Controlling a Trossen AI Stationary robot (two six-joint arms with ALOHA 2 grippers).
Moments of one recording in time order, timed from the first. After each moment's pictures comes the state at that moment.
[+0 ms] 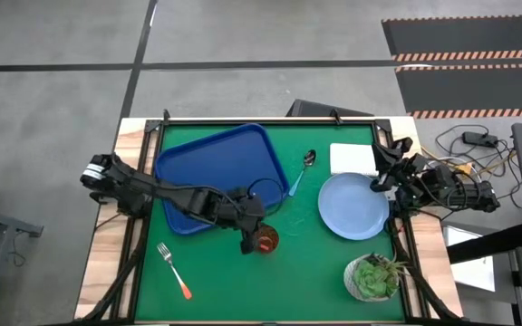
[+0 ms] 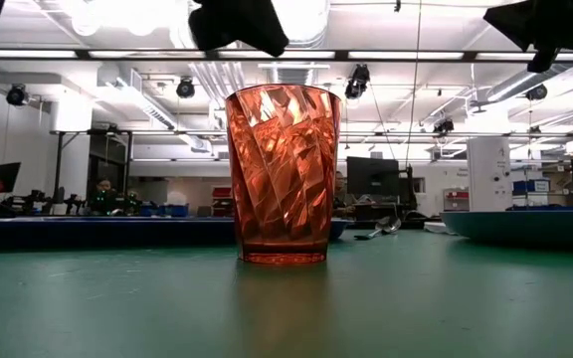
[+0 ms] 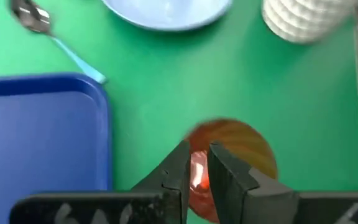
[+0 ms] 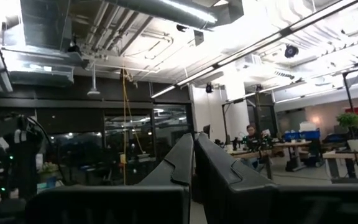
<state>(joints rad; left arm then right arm) -0.28 1.64 1.43 -0.65 -0.27 -0.47 0.02 0.03 0.10 0.54 0.53 -0.27</state>
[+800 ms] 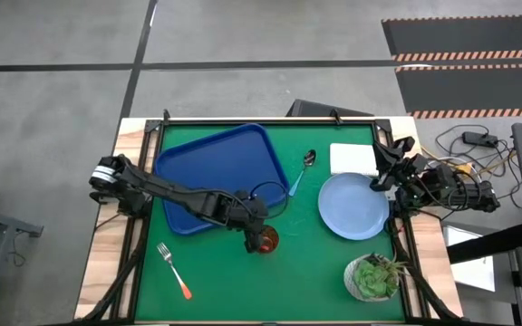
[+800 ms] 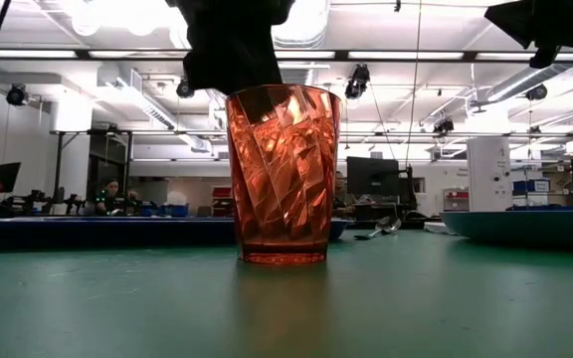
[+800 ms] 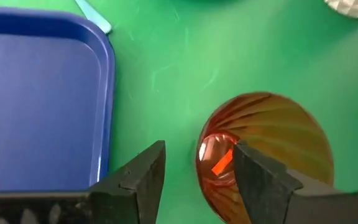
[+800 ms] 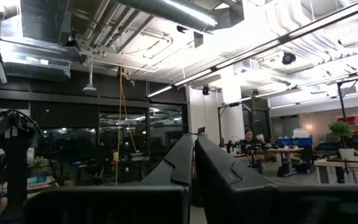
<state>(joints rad) -0.26 1.72 1.38 -0.65 -0.23 -0.60 0.02 0.03 0.11 0.52 0.53 -0.31</state>
